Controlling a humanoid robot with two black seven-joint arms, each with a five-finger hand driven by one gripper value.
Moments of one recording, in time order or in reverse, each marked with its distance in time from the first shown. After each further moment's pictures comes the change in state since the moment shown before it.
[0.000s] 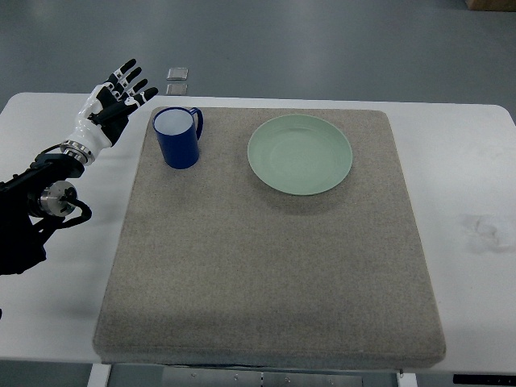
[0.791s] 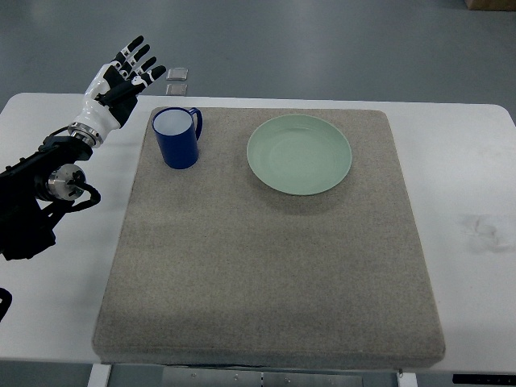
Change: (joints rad) left arm -0.052 -0.025 -0.014 -0.001 -0.002 0.001 0.000; right arm 0.000 0.000 0.003 0.007 0.005 0.010 0.000
